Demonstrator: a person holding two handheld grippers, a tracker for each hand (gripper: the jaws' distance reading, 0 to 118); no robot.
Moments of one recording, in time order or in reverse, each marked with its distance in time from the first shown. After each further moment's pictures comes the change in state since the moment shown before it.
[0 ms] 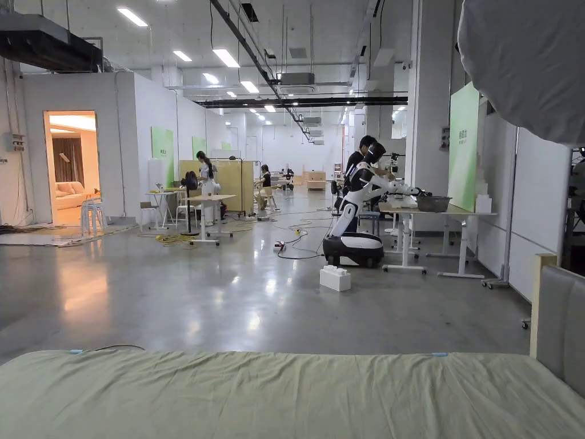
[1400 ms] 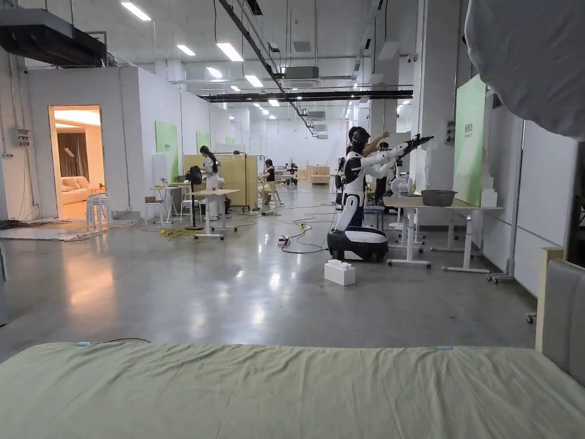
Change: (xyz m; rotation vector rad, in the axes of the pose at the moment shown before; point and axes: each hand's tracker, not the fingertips) left arm 0.000 0.006 0.010 0.054 -0.011 0.011; right arm -0.002 0.008 0.008 0.019 -0.011 0.004
